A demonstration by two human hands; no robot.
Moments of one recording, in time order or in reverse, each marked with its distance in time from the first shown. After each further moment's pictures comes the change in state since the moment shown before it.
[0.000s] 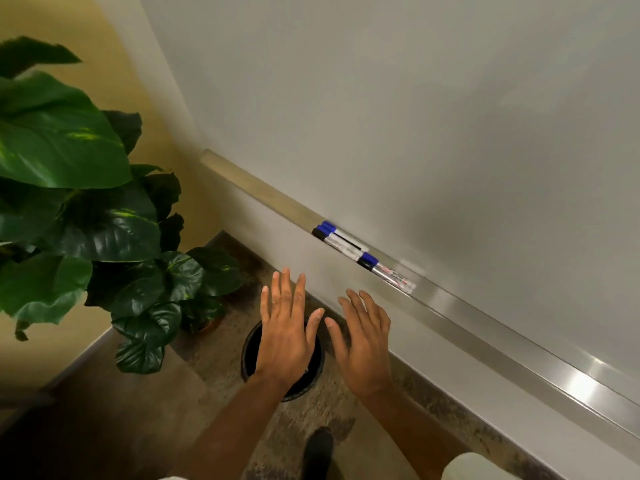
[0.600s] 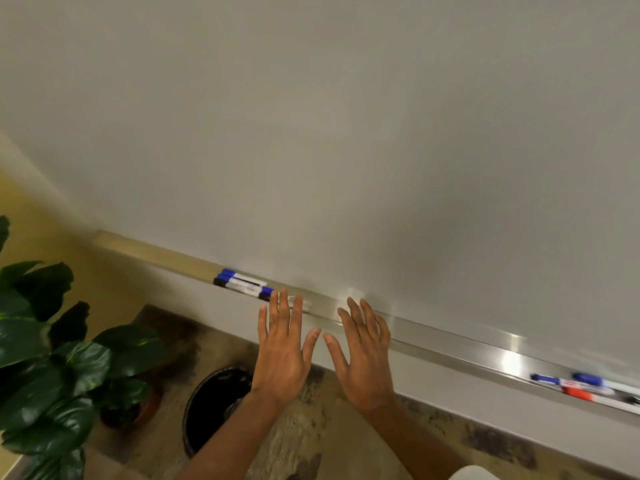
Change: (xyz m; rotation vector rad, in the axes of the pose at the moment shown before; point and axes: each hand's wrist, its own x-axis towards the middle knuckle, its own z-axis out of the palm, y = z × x) left_hand 0.008 0.169 0.003 -0.020 -0.048 0.339; right_hand -0.045 0.086 -0.154 -0.202 0.161 0.205
